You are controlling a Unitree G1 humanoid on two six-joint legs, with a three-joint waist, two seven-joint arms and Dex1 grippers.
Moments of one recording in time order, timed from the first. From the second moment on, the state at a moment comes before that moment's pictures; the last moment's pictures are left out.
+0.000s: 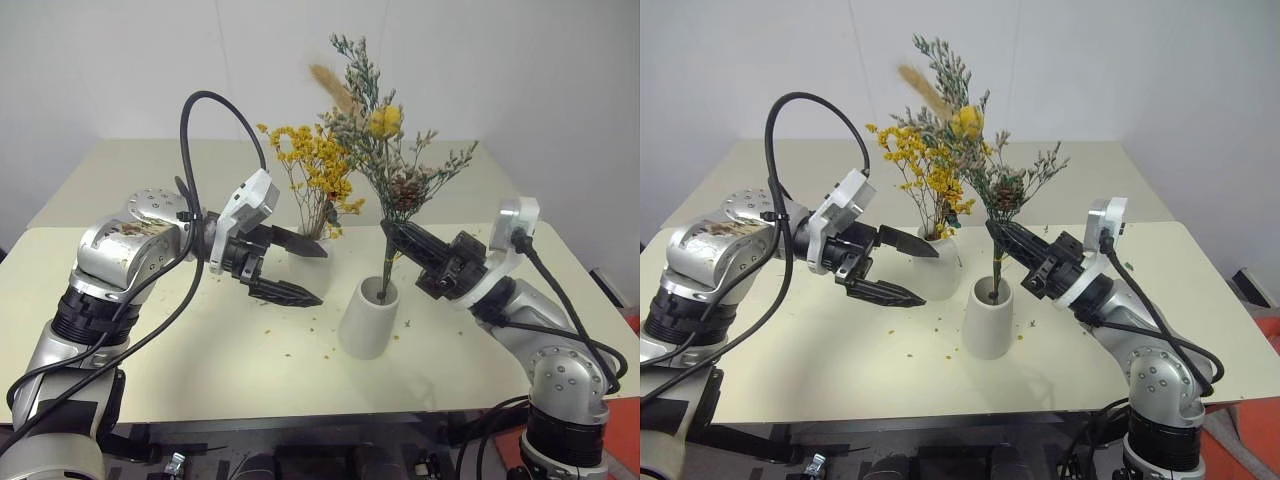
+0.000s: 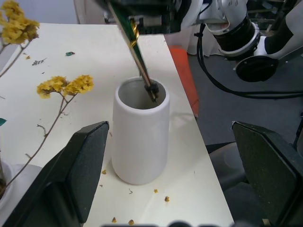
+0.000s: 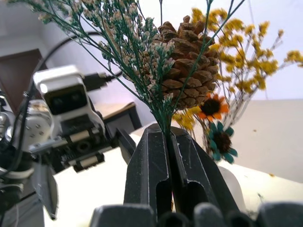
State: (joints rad) left arm -0.91 0.77 -0.19 -0.10 -0.59 0.78 -1.42; right arm -0.38 -0.35 -0.26 -0.53 0.96 0.75 0.53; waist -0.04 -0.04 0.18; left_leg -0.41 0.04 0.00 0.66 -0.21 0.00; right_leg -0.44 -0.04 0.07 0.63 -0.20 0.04
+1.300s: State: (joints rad) left arm -0.97 0.75 -0.24 -0.07 -0.53 0.77 -1.48; right arm -0.16 -0.58 -0.21 -0.53 0.83 0.54 0.77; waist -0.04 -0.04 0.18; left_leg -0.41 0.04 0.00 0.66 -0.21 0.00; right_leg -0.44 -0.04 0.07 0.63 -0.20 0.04
